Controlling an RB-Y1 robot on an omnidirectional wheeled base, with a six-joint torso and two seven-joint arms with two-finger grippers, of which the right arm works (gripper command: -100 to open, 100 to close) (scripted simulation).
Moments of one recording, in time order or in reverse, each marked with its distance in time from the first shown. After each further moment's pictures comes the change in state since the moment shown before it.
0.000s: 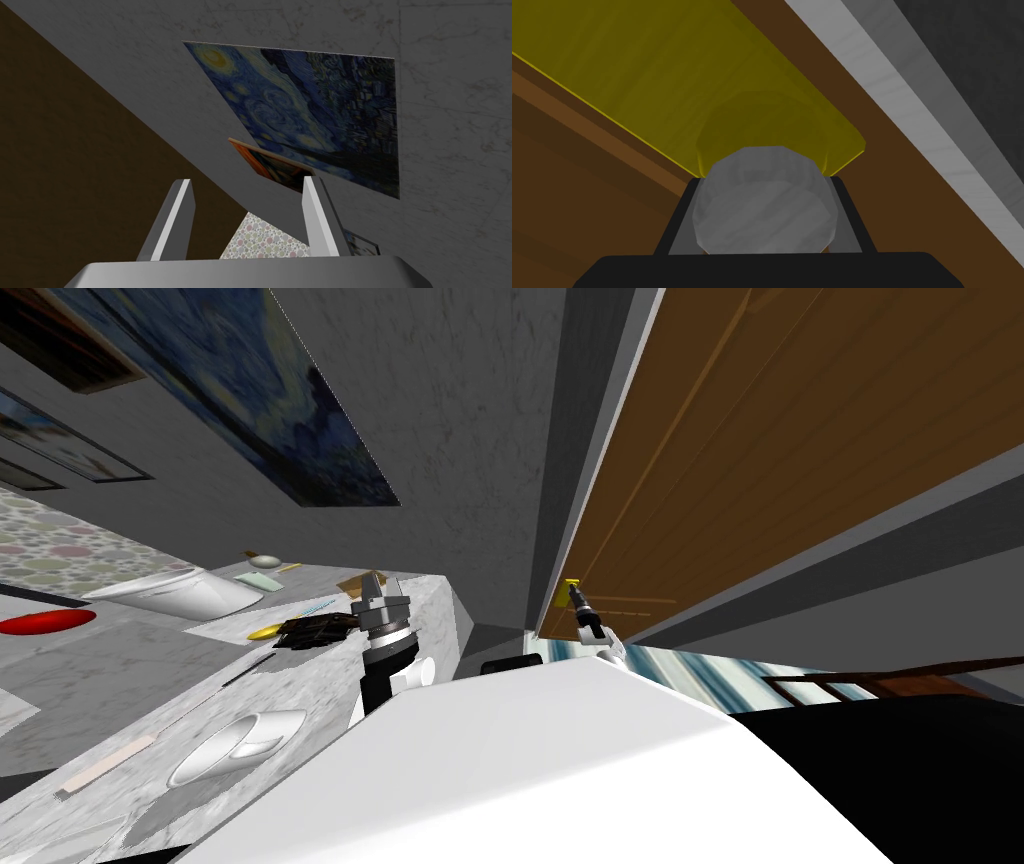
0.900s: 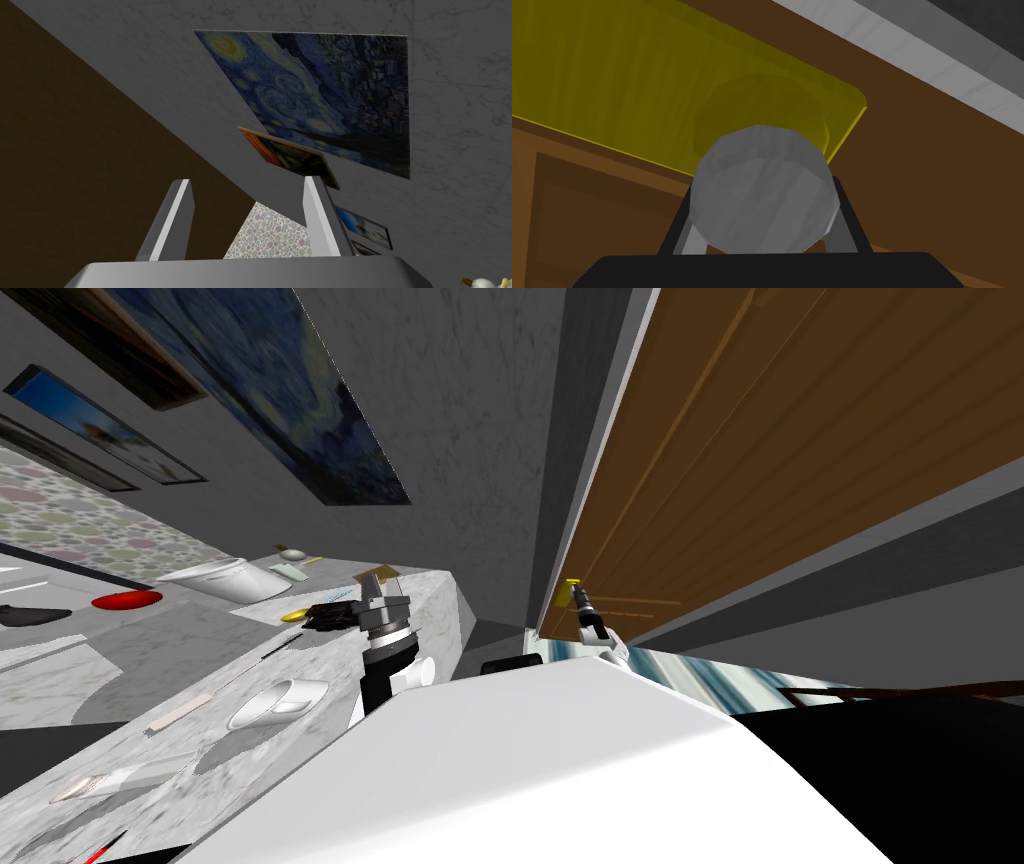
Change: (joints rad) arm 0.014 -0.030 0.024 -0.001 -0.143 -0.008 -0.214
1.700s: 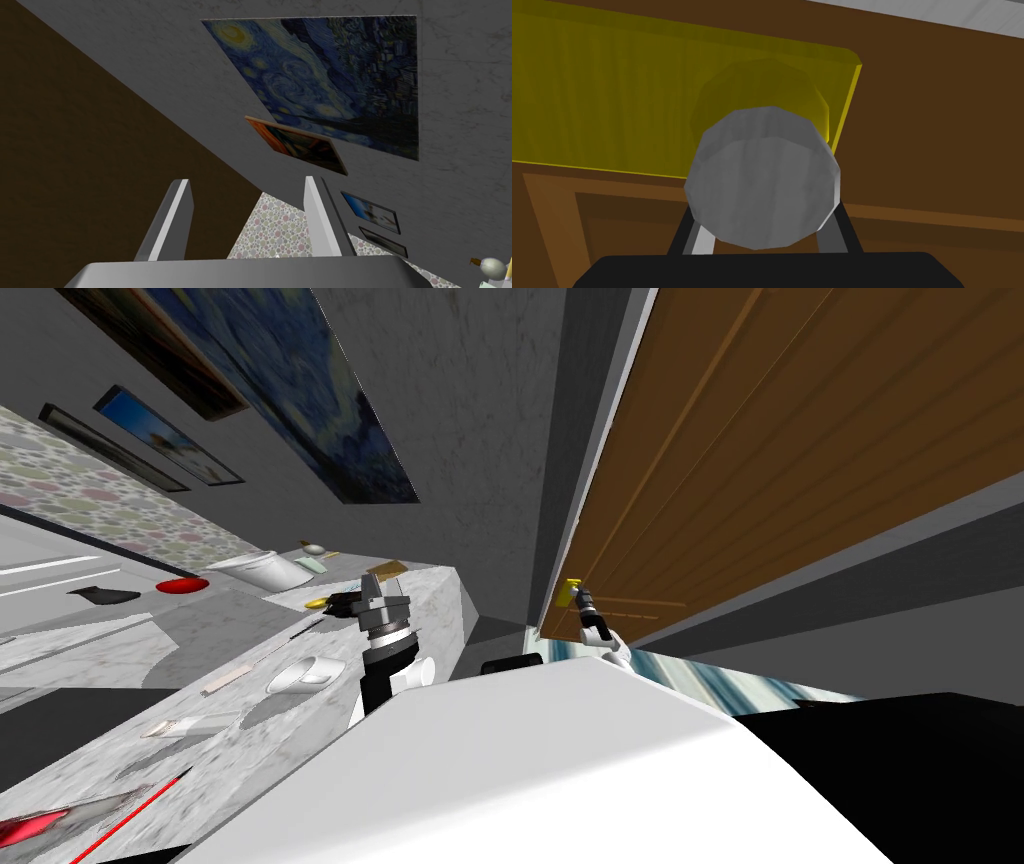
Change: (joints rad) arm 0.013 -0.027 0.023 0.001 -0.132 -0.007 -0.187
